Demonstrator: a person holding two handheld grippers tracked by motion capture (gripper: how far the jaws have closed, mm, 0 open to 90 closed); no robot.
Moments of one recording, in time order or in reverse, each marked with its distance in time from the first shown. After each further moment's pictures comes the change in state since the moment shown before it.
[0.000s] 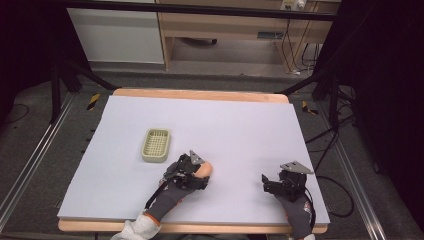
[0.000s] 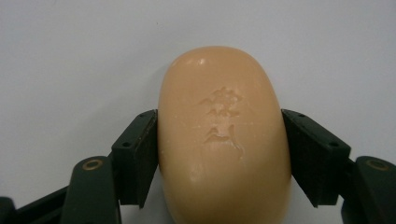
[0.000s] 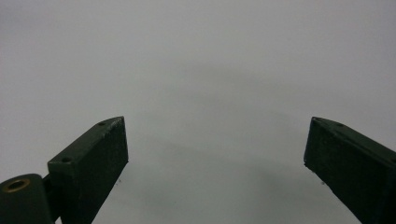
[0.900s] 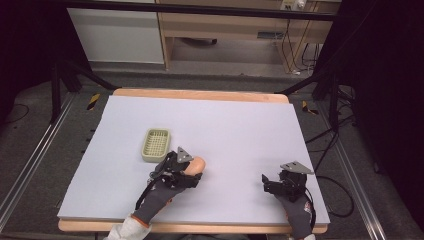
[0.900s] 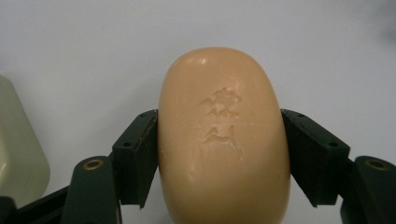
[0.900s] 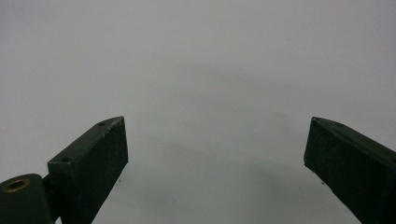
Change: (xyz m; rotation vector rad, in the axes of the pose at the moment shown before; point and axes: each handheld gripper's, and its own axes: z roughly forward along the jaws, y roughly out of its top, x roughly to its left) left arm 0.014 -0.003 -0.041 -0.063 0.000 -0.011; right arm 0.000 0.000 0.000 -0.005 0.004 0.002
